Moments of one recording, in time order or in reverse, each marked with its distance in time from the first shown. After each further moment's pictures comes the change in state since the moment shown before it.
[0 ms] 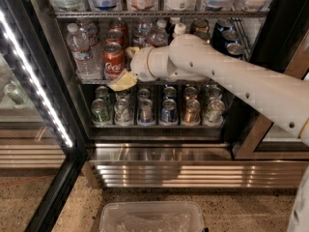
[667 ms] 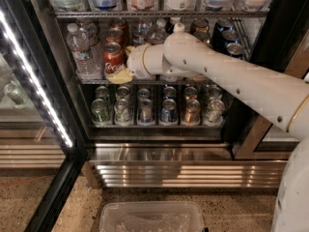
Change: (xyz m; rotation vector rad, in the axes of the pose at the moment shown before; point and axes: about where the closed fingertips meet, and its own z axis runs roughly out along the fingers) arm -0.004 -0.007 0.019 -0.001 0.001 -0.020
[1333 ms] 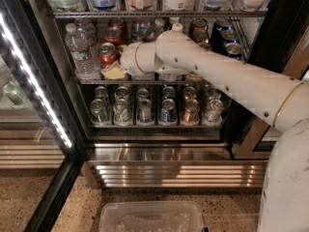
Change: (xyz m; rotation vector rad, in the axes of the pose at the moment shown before) arm -0.011 -0.003 0.022 -0.004 -0.021 -0.016
